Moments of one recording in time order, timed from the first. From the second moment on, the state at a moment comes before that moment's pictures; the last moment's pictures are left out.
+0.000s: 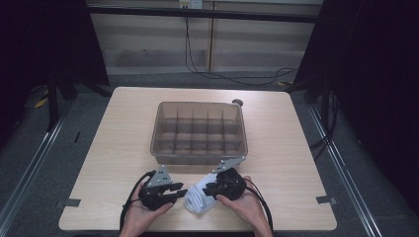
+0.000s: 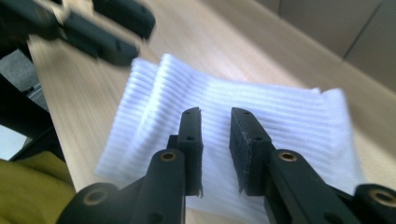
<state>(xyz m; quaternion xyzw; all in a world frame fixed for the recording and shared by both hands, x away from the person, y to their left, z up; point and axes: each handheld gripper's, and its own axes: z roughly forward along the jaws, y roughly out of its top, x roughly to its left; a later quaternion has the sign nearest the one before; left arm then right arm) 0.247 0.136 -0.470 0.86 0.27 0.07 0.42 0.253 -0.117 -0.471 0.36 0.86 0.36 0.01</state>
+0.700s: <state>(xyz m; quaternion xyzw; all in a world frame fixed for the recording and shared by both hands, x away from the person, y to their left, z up) 0.250 0.084 -0.487 0.90 0.22 0.03 0.38 0.269 -0.159 -0.471 0.42 0.83 0.37 0.04</state>
